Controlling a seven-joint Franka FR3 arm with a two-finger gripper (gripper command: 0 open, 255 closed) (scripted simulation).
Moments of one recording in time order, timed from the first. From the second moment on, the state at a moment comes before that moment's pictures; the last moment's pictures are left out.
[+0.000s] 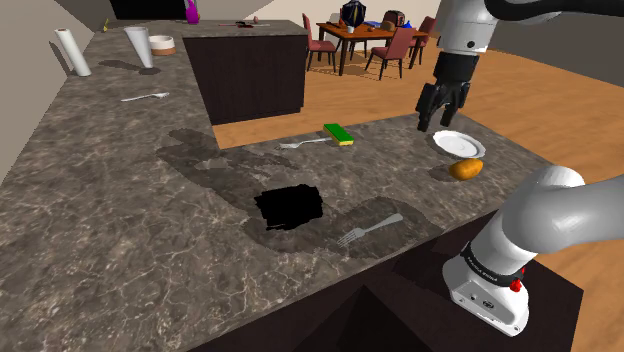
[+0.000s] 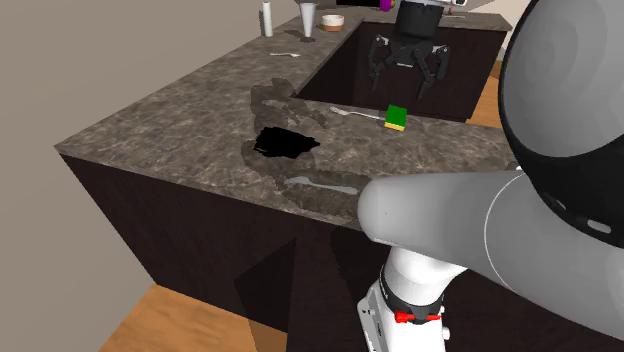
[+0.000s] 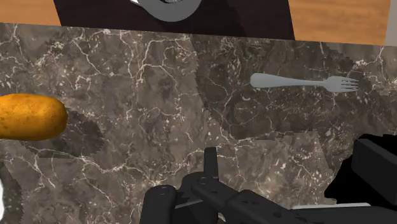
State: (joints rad) arm 0.00 -0.83 0.00 -2.44 0.12 1.49 0.16
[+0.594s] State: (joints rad) arm 0.17 -0.70 0.00 -2.55 0.12 1.68 -0.17
